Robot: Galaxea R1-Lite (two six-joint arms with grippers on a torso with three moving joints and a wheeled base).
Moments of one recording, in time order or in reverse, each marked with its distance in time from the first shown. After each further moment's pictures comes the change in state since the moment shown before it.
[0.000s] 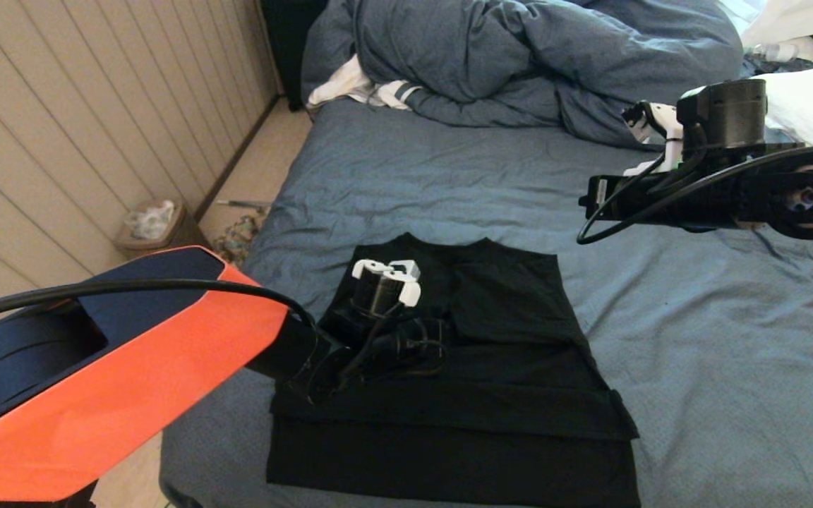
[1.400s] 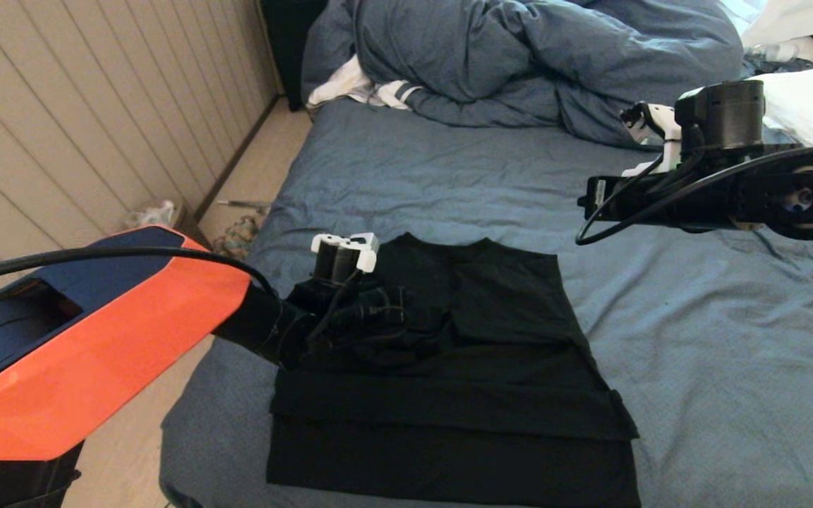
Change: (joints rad) left arm 0.142 -0.001 -0.045 -0.008 0.000 0.049; right arm 0.001 0.001 0.000 -0.002 0.000 0.000
